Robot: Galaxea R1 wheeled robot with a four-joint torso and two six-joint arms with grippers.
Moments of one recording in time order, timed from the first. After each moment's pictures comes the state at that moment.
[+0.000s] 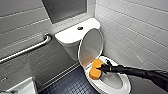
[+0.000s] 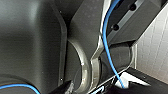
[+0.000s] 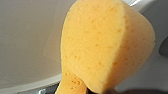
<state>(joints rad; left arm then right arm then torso) 1.56 2.70 -1.94 0.88 0.00 -0.66 -0.34 2.67 -1.90 0.63 -0.20 0.09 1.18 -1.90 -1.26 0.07</state>
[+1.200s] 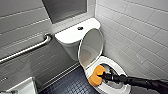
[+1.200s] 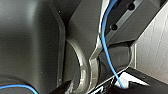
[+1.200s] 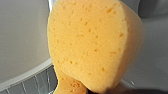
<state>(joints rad) 1.56 2.71 -1.94 0.88 0.00 -0.66 -0.49 2.57 -1.73 0.60 -0.08 0.29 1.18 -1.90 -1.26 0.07</state>
